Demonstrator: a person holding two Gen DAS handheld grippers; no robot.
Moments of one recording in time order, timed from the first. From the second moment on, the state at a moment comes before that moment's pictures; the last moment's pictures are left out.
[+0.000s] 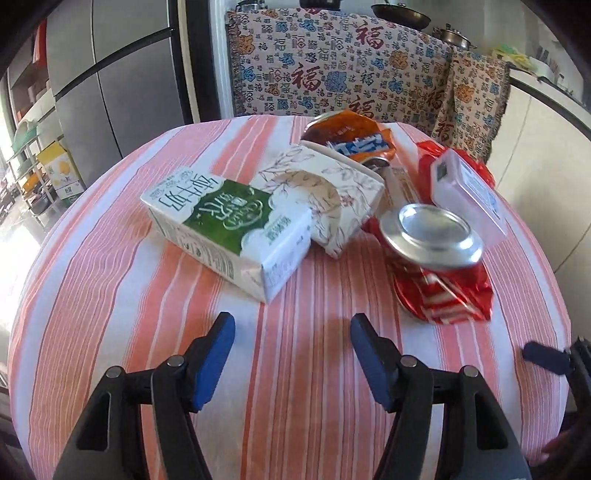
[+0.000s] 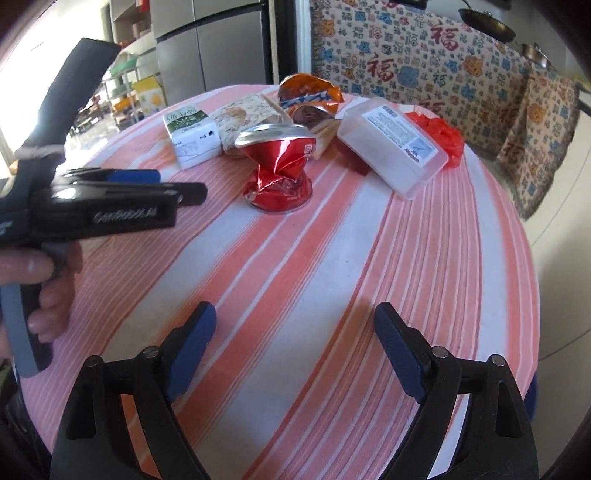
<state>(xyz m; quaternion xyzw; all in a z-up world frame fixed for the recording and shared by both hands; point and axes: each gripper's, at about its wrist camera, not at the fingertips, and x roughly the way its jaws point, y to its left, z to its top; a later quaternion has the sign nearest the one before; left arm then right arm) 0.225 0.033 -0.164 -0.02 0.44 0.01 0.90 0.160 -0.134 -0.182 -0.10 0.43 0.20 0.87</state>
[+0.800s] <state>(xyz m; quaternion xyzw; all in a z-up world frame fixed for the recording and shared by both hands) 0.189 0.090 -0.152 -0.07 0.42 0.01 0.90 0.226 -0.108 -0.179 -0.10 0.44 0.21 0.87</state>
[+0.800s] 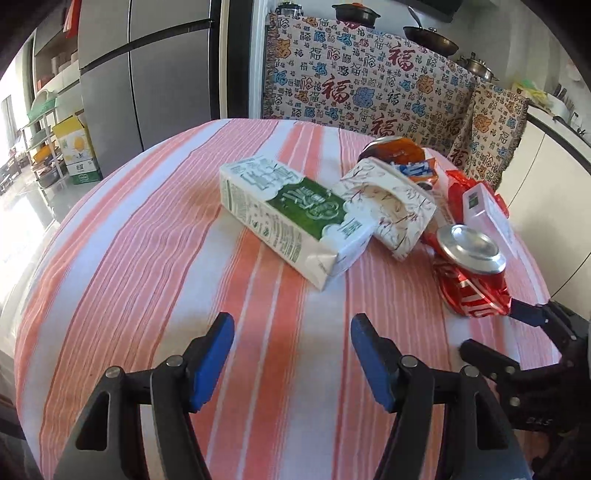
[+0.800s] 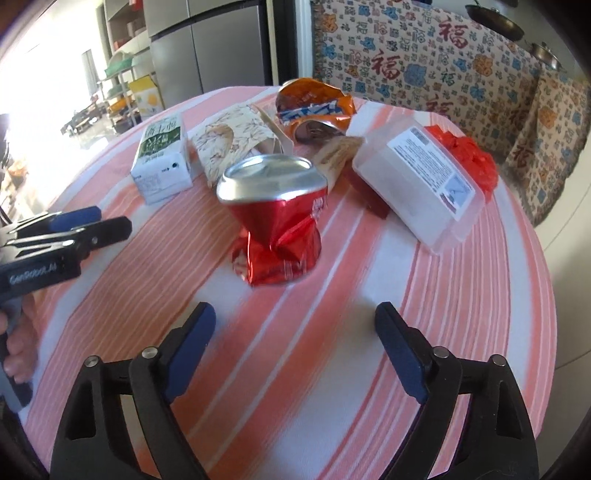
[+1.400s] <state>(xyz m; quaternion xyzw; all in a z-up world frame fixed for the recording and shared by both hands) 0.252 0.074 -0.137 -0.01 0.42 0.13 0.90 0.227 -0.103 -0.179 -0.11 0.44 0.21 0.87</state>
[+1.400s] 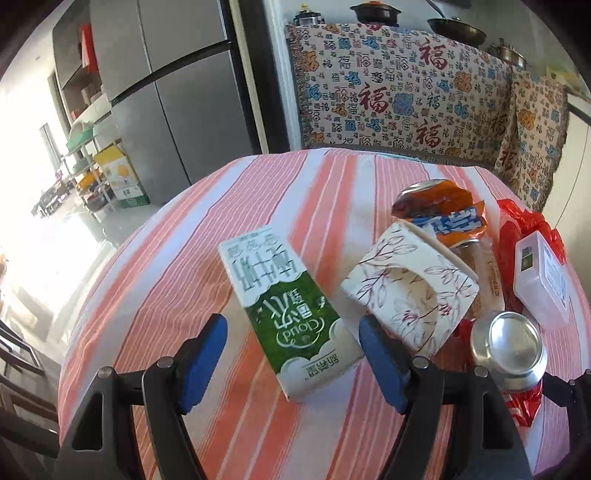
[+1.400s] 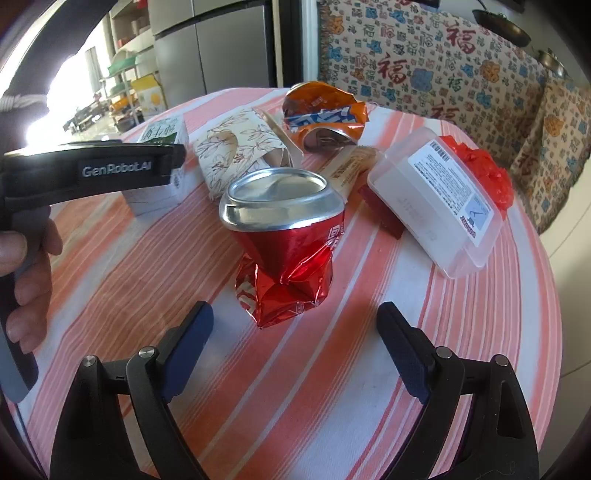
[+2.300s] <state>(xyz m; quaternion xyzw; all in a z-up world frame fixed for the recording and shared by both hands) 0.253 0.118 -0.165 0.03 0.44 -0.03 0.90 0.246 -0.100 -0.175 -0.09 0.43 0.20 0.87</state>
